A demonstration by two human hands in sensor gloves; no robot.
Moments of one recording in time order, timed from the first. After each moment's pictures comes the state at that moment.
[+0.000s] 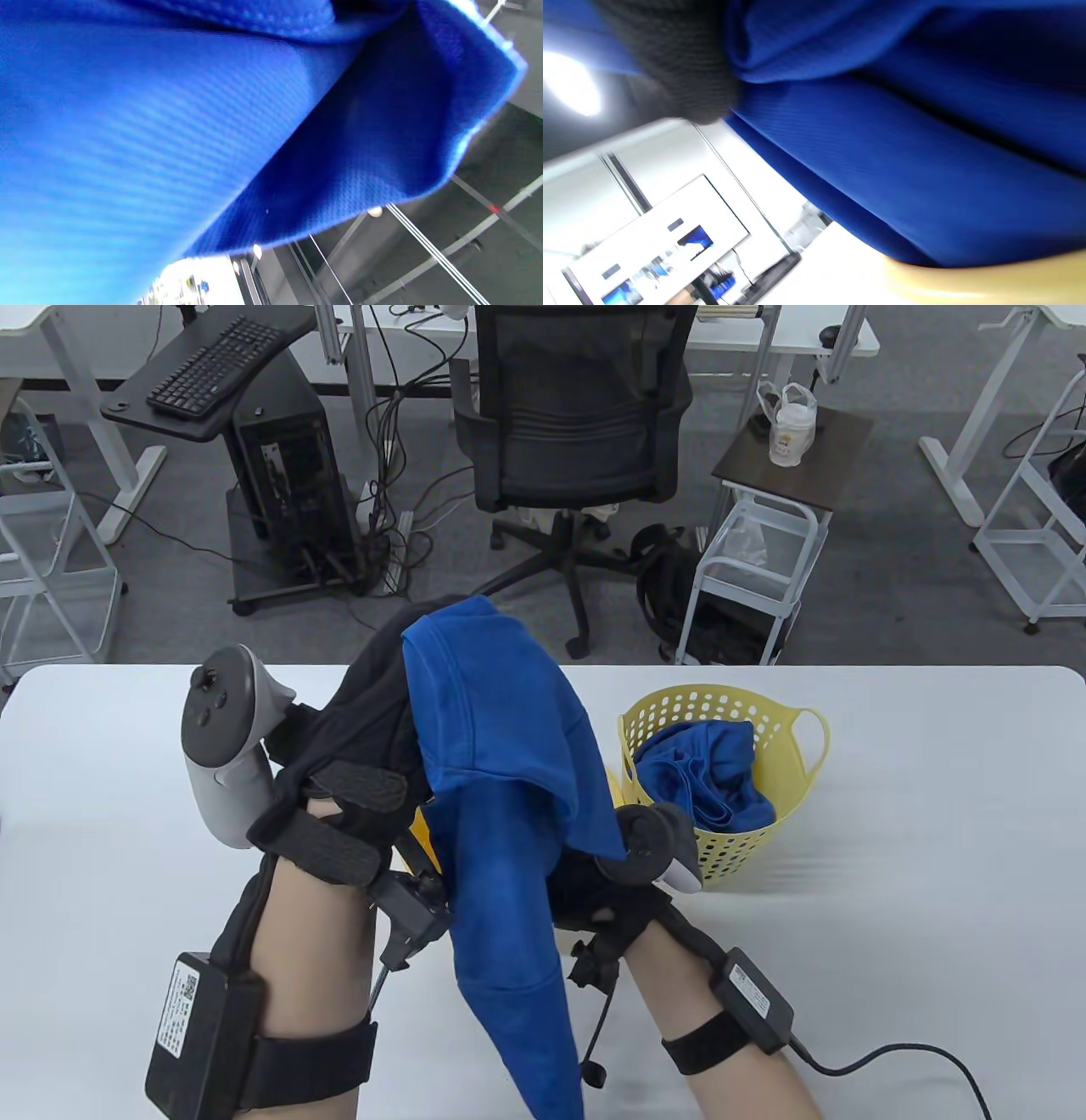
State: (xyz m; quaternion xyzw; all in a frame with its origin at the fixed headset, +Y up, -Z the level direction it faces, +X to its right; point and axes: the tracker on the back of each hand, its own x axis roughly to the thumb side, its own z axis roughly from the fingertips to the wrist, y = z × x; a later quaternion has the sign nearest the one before) left_hand -0.174 -0.421 -0.296 0.01 -0.27 0.69 0.67; right_hand 0.047 -0.653 -0.361 0.38 0.00 0.81 0.44
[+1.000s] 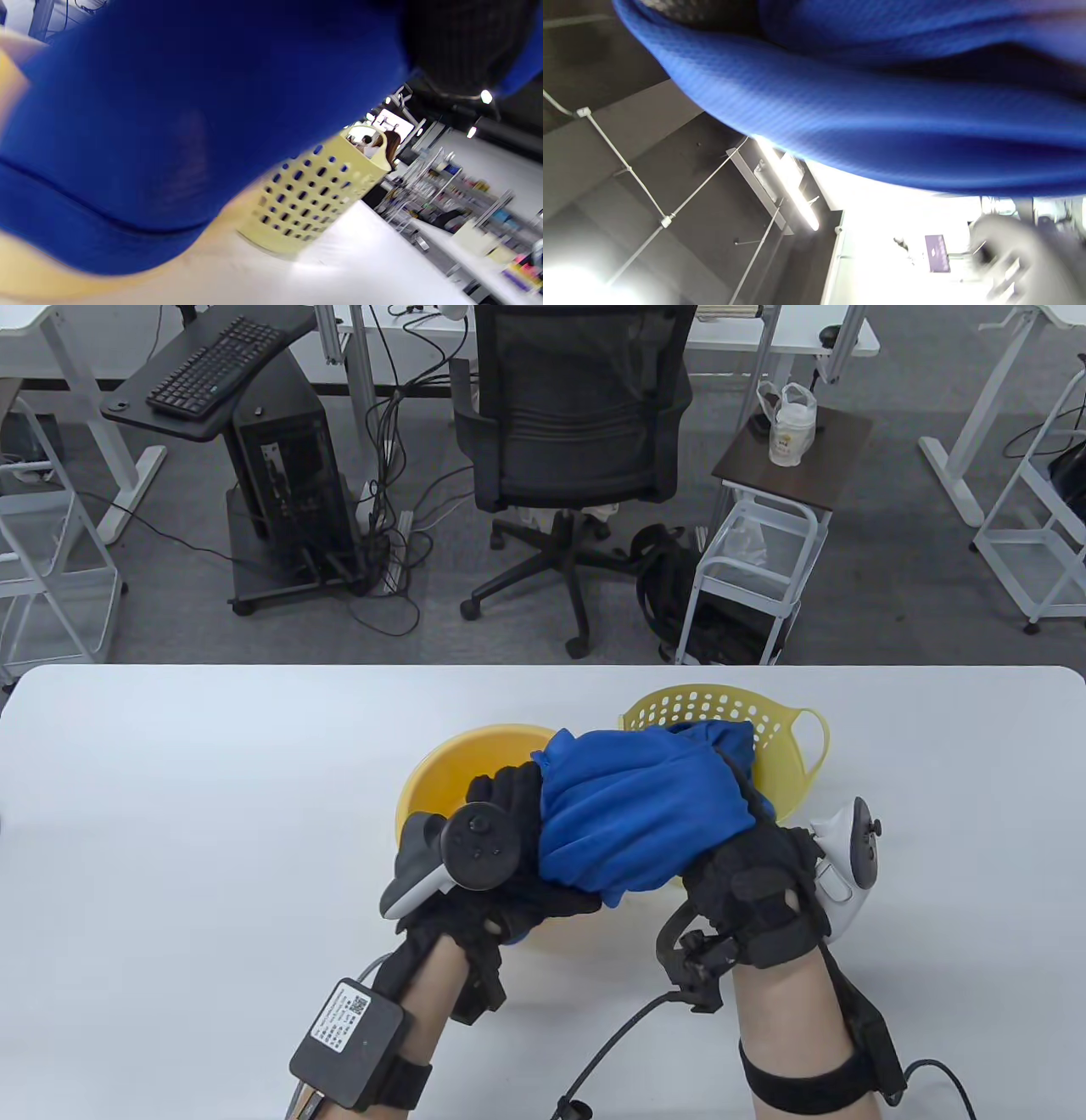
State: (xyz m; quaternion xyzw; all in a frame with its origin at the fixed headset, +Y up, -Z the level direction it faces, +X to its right) left_hand -0.081 -0.637 -0.333 -0.08 -0.21 0.30 0.93; right_hand 0.157 -0.559 -0.305 0.21 0.02 0.51 0.83
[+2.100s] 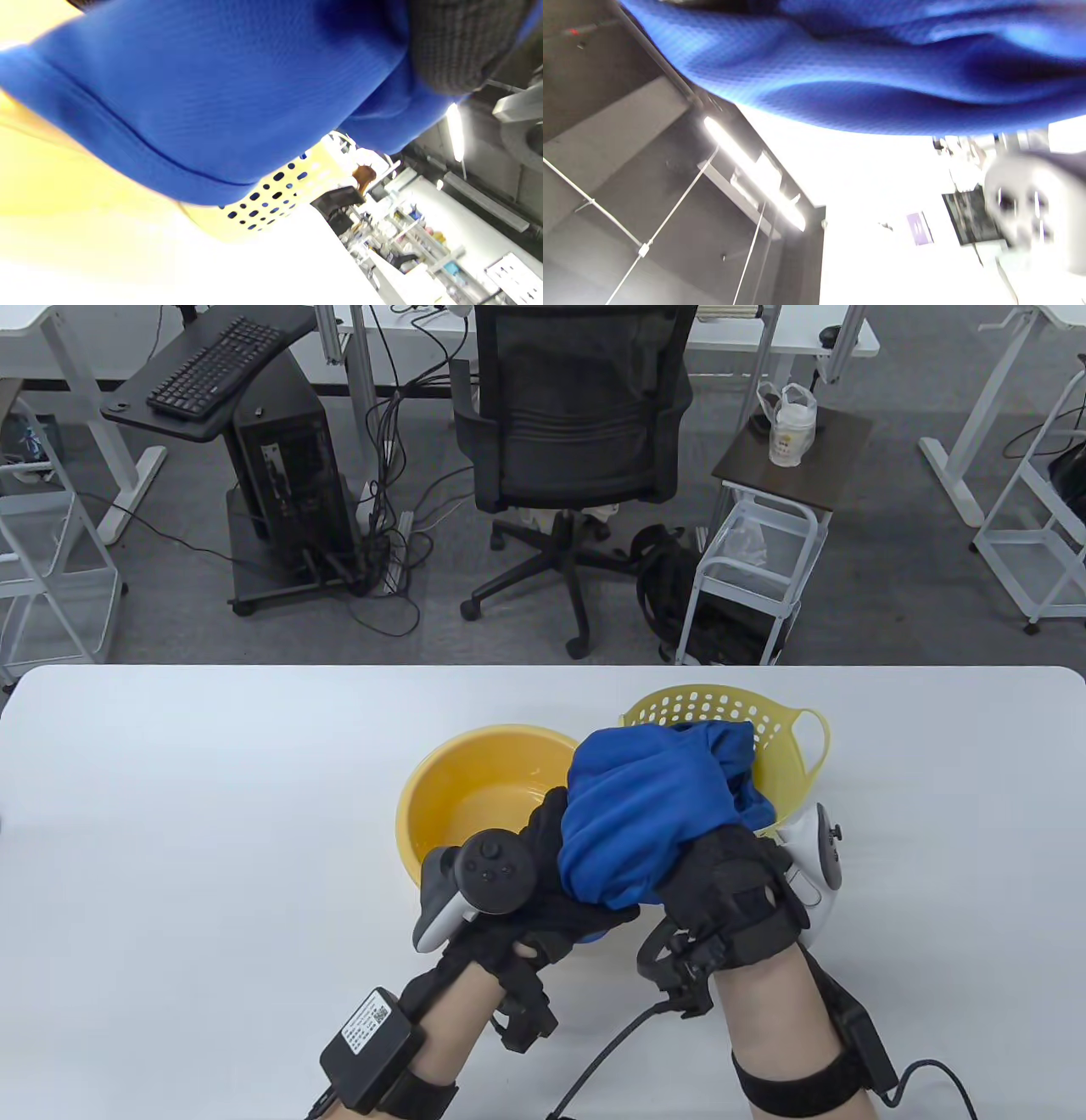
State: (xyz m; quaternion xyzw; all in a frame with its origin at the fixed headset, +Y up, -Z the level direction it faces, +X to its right) left_hand -0.065 -0.664 -0.323 -0.06 -0.19 0.40 0.89; right_hand 0.132 -0.581 -0.305 0.18 0.10 0.47 0.86
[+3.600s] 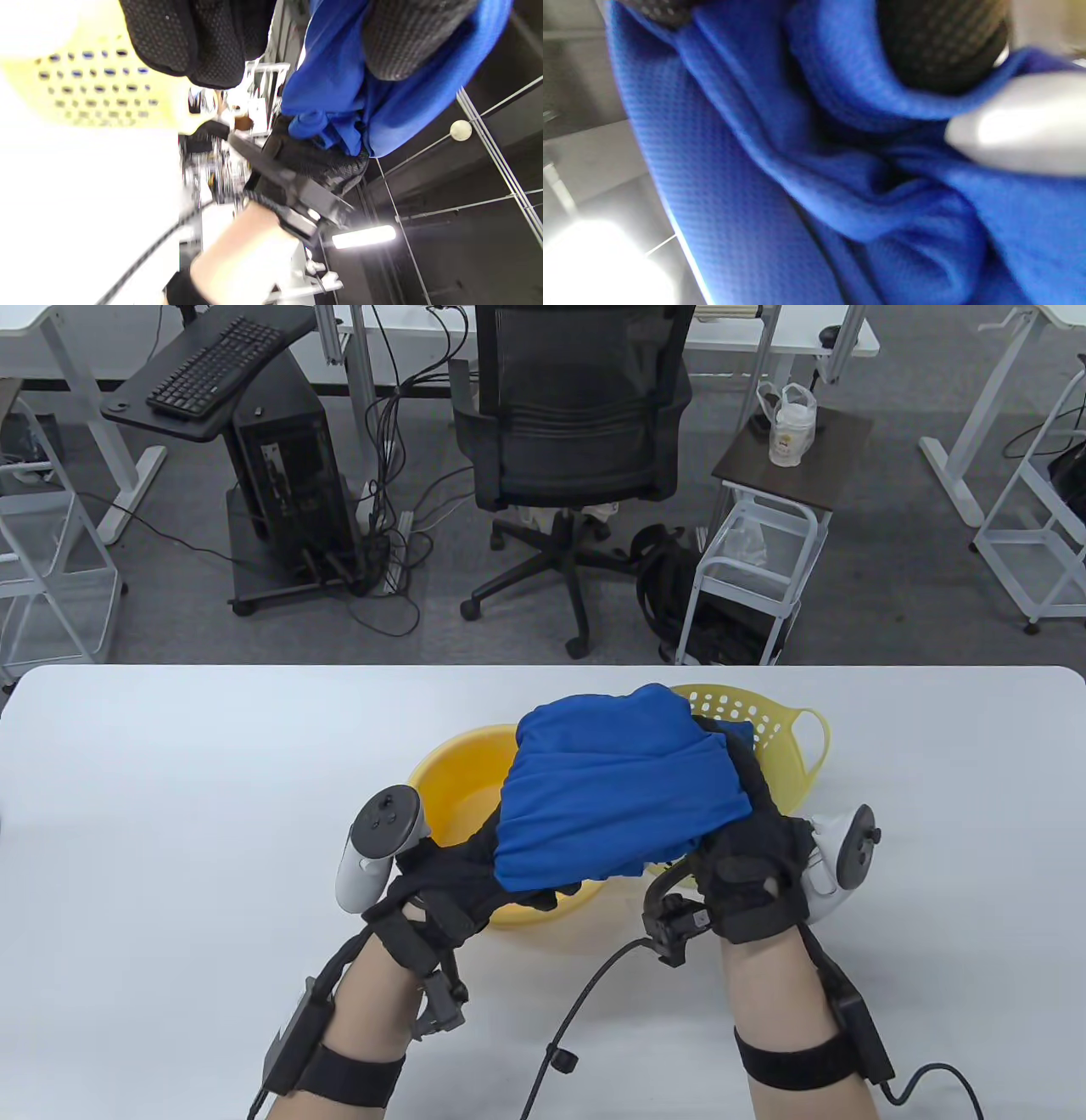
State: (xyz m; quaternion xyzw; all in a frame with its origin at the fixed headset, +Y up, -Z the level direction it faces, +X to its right) left_hand -0.123 -0.641 -0.335 -0.27 -0.35 0.64 0.63; right_hand 0.177 -0.578 -0.335 0.25 -0.18 0.55 0.78
